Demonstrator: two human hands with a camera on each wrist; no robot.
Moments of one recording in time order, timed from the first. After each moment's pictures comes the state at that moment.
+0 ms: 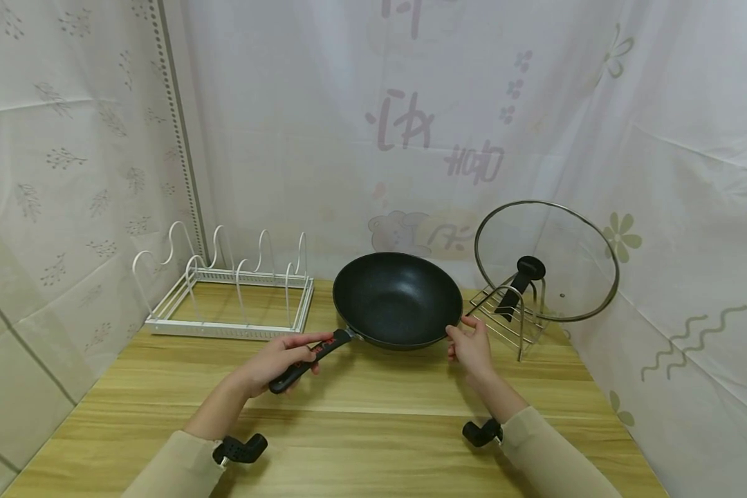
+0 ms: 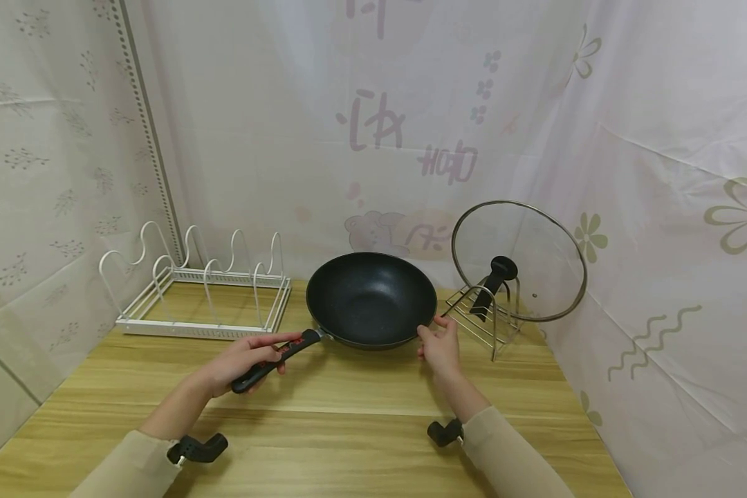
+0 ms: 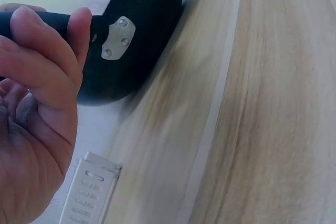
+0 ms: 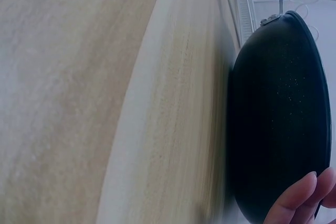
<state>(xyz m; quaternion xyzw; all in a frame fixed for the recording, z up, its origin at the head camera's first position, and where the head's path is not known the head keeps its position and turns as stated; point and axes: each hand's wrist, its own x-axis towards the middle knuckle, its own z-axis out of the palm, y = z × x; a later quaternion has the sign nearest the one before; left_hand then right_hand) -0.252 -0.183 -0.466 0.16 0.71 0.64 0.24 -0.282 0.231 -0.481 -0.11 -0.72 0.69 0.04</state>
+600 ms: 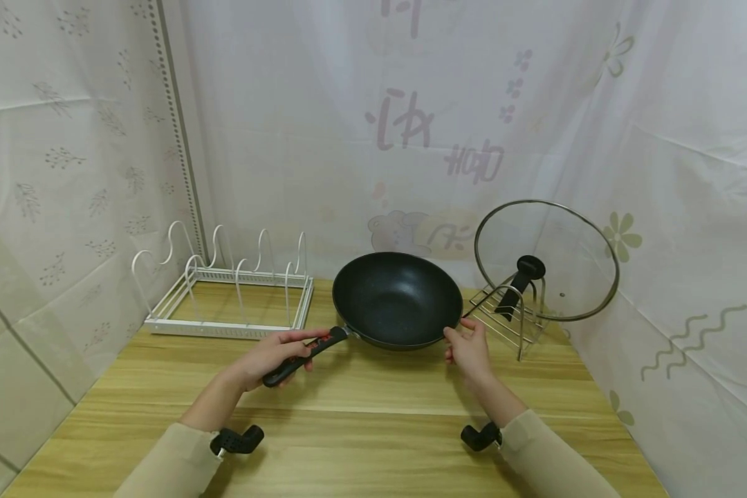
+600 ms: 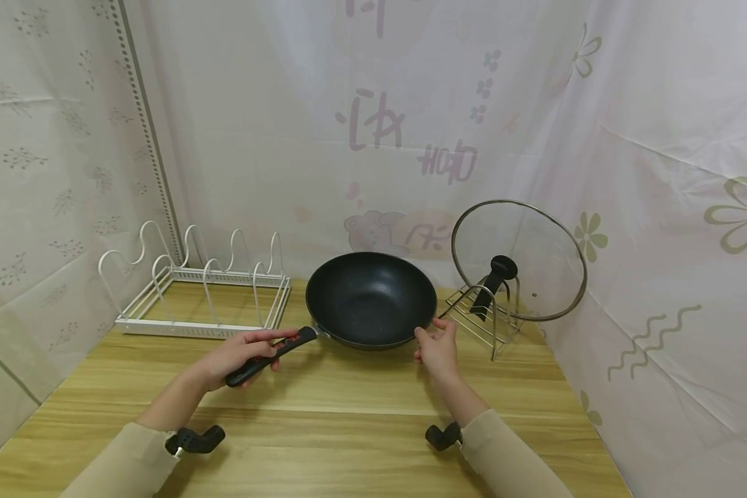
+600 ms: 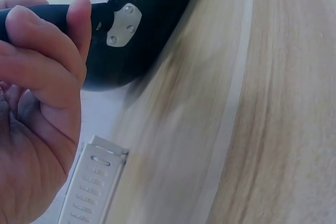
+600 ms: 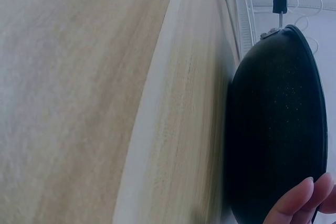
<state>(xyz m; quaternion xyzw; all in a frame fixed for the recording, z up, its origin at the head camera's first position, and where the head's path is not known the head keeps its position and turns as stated) -0.263 -0.193 -0.467 0.17 0.71 0.63 0.25 -0.274 0.224 -0.481 -0.11 -0.72 0.68 0.05</state>
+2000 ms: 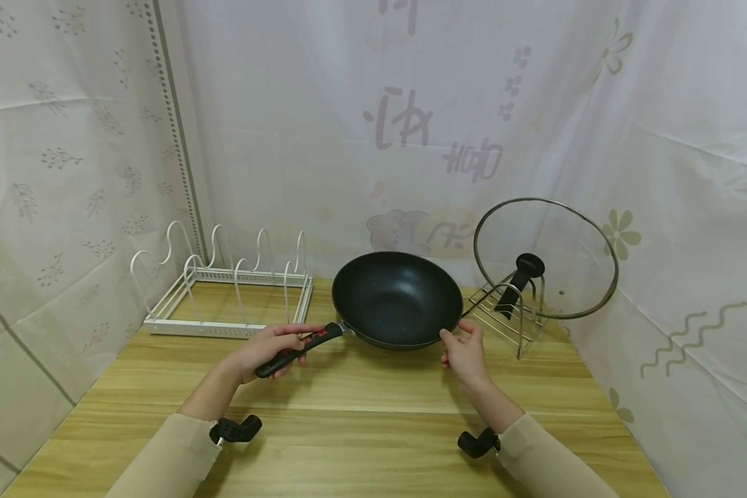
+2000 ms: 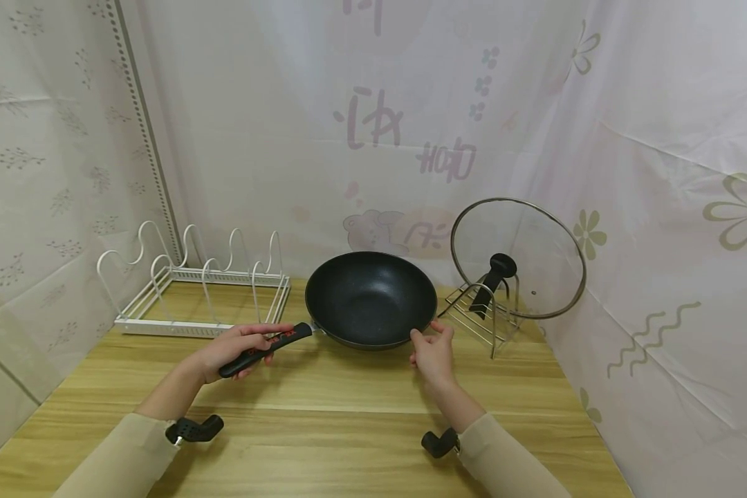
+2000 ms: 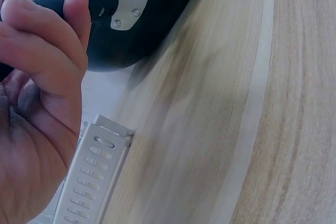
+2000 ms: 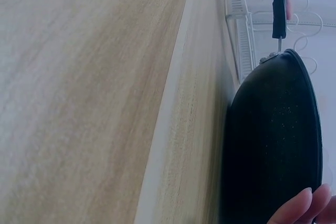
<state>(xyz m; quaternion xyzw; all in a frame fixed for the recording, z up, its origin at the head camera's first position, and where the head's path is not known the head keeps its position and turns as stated) -0.278 -0.205 -0.471 0.19 0.70 0.64 0.26 -0.265 0.216 -0.482 -0.12 -0.71 0.69 0.04</state>
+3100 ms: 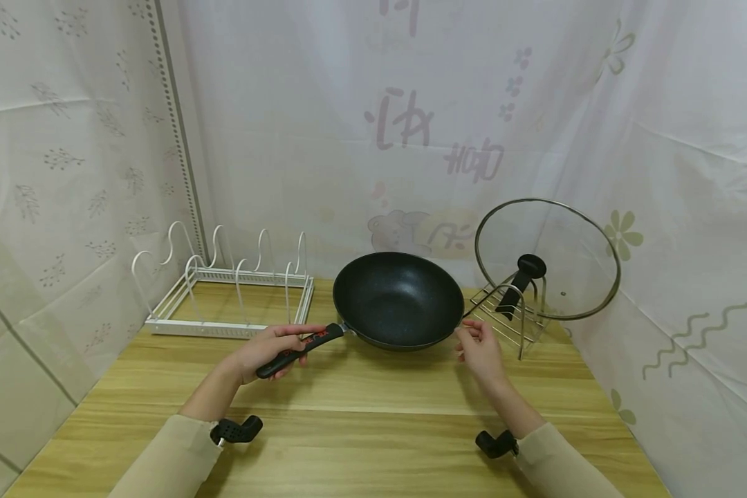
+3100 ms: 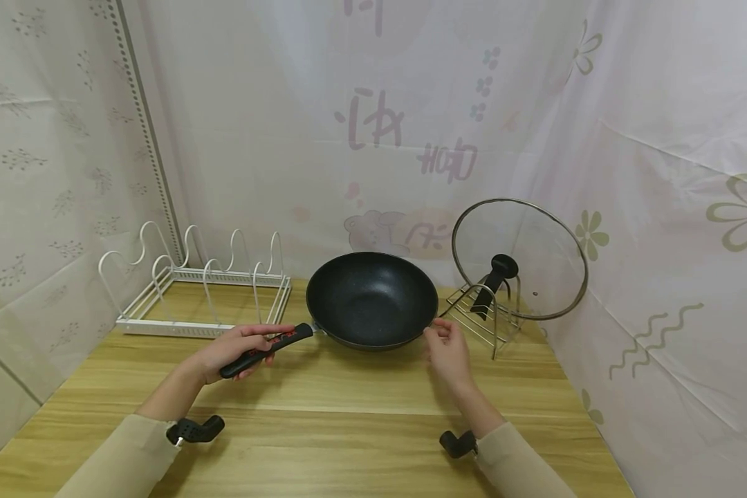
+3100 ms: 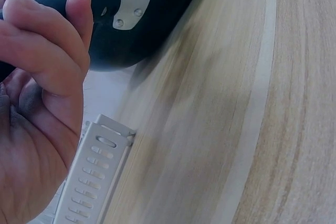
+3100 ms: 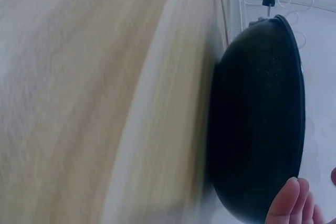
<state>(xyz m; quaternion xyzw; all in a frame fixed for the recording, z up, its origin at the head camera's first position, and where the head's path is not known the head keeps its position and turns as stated) -0.276 -0.205 -0.467 0.19 0.70 0.64 0.26 -0.259 0.242 -0.470 -0.07 -0.76 0.64 0.09</state>
